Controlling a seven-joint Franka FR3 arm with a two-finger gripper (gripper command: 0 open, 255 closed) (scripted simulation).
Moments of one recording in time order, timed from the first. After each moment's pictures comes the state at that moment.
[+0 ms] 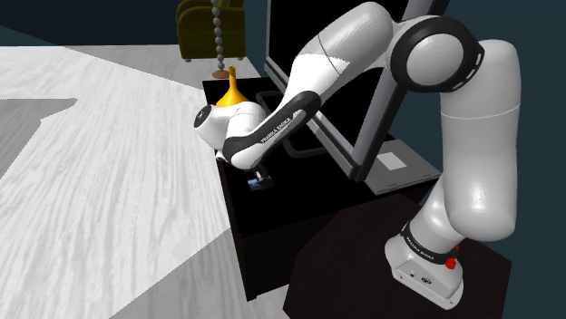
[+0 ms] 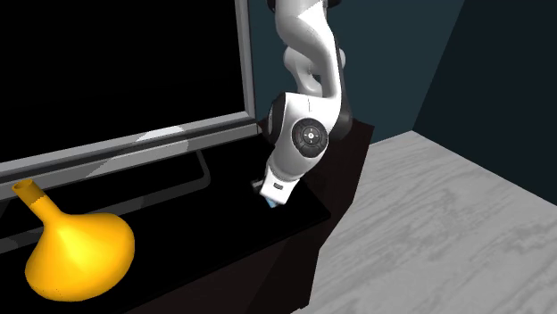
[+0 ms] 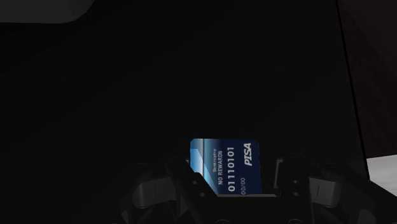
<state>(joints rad) 0.25 0.51 0.25 -1.89 -0.48 1.85 -0.39</state>
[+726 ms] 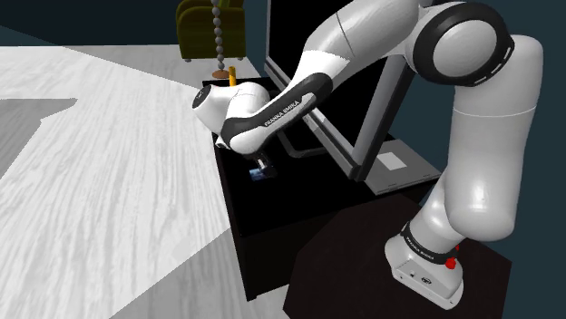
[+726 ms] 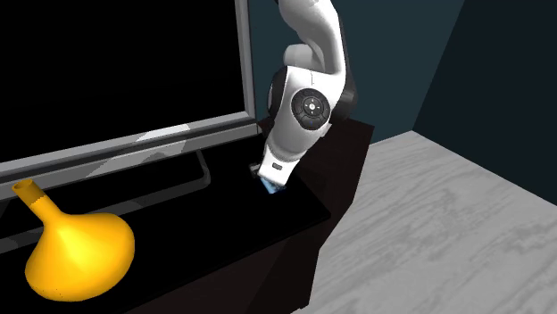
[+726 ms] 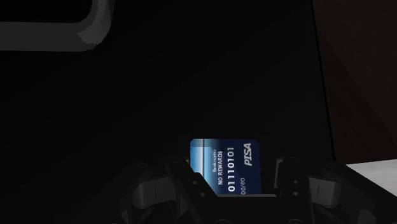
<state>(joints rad) 0.24 0.41 0.27 -1.90 -0.45 1.77 -0.44</state>
